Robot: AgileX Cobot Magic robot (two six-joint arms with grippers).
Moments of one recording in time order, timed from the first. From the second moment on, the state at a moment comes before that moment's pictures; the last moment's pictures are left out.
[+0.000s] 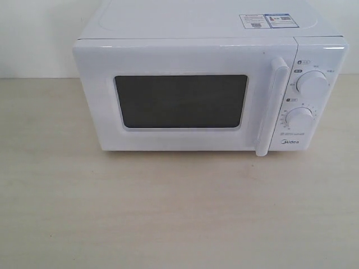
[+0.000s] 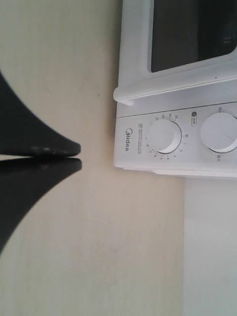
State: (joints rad) left arm -0.56 0.48 -0.20 -0.92 -0.13 0.72; right arm 0.12 0.01 0.00 -0.03 0.34 0.03
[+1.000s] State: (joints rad) left arm -0.56 0.48 -0.20 -0.92 -0.13 0.73; right arm 0.10 0.01 0.00 -0.03 0.35 0.03
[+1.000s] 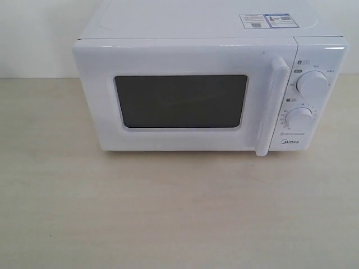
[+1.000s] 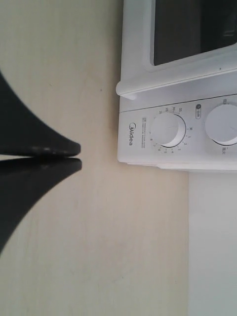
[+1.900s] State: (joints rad) left arm -0.06 0.29 -0.20 -0.93 -0.04 0.69; right arm 0.10 0.01 0.00 -0.03 0.35 0.03
